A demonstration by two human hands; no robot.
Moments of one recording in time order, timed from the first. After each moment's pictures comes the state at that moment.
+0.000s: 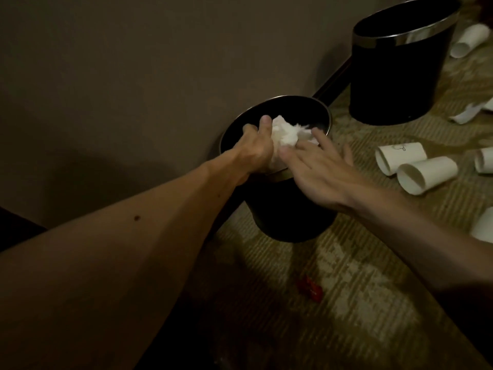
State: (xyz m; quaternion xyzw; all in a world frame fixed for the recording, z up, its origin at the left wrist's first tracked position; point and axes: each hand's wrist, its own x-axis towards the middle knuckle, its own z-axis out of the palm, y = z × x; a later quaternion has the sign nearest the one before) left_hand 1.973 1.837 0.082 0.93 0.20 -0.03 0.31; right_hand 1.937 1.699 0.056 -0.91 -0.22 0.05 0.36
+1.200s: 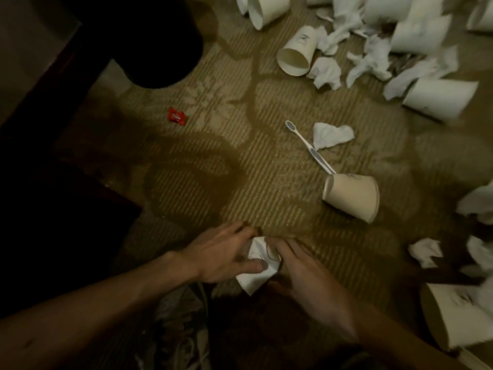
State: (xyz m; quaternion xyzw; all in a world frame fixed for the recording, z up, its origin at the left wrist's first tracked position) left_hand 1.563 1.678 -0.095 0.88 -0.23 -0.39 0.14; right_hand 1.503 1.473 -0.109 -0.87 -0.15 0.28 0.37
